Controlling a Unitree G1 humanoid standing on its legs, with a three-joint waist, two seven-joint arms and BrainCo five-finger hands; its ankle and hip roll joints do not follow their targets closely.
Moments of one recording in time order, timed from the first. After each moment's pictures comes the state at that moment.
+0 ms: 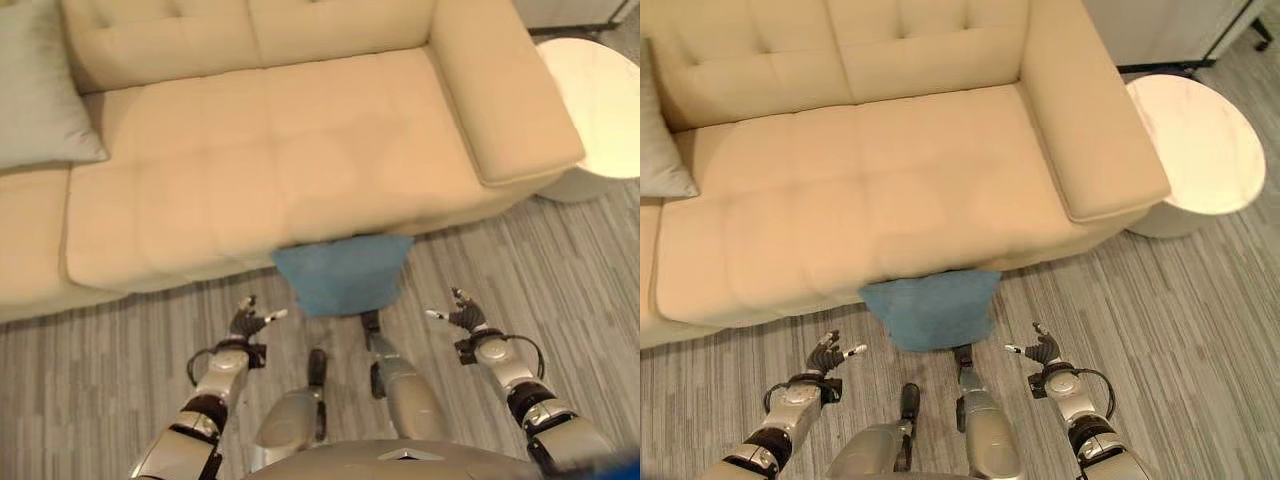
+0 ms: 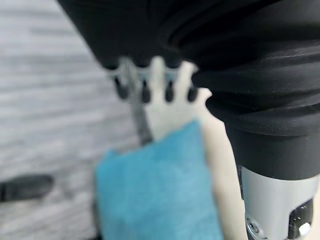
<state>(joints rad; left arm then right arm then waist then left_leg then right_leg) -0.21 0.29 -0.23 1.01 -0.34 -0.17 0.16 -0.27 -0.30 0.29 1.02 0.10 -0.11 -0.16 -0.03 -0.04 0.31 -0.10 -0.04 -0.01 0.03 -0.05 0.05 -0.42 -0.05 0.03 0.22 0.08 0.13</state>
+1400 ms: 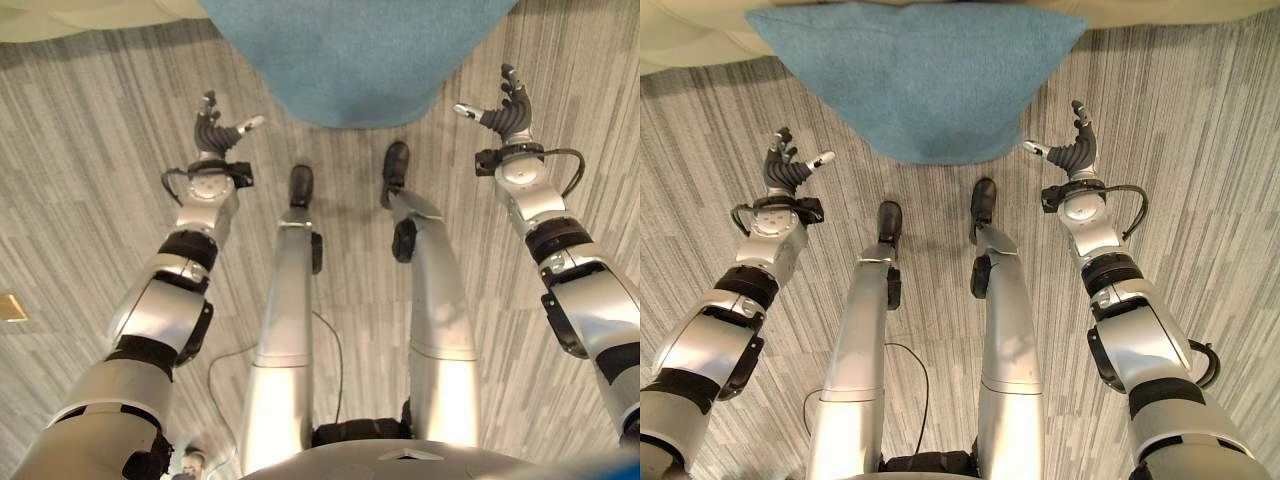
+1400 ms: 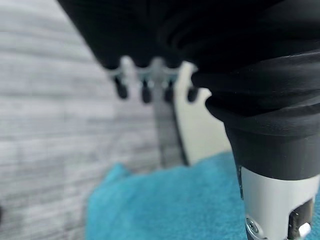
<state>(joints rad) -1.01 0.53 -0.36 1.00 -0.58 -0.22 0.33 -1.03 -0.51 0.36 0.95 0.29 -0.16 -0.36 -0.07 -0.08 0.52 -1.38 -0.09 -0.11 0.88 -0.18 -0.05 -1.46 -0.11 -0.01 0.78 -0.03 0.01</state>
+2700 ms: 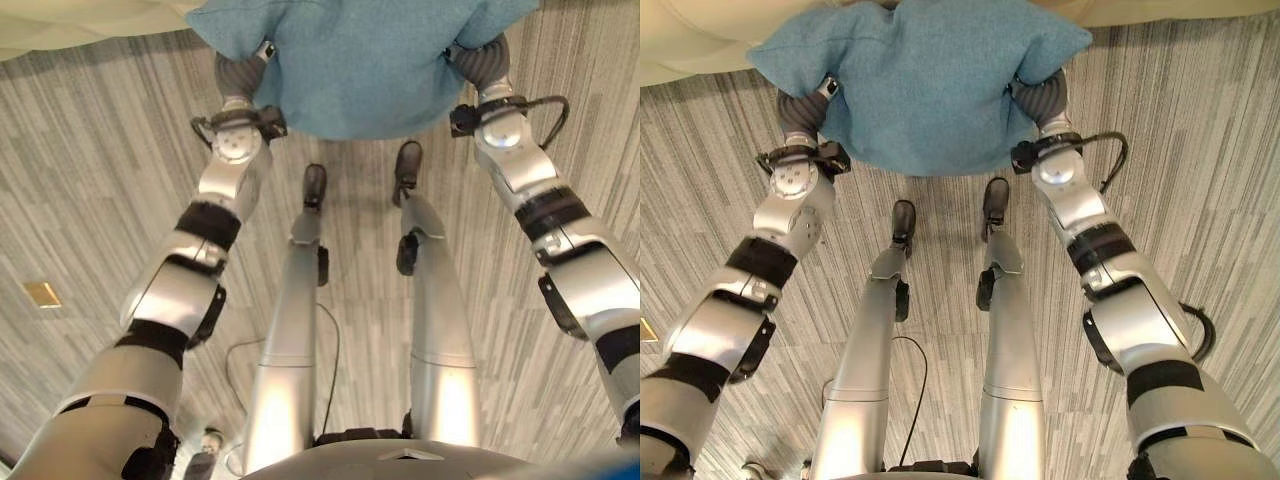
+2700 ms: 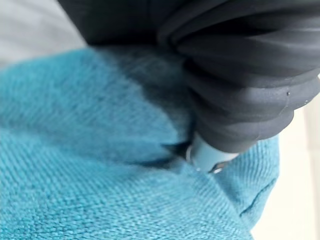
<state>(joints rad) -0.94 0.45 -0.33 0.61 -0.69 -0.23 0.44 -1.07 -0.51 0.44 0.66 0.29 -0.13 -0.35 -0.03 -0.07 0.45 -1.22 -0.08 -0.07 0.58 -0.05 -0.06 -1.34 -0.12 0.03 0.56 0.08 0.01</state>
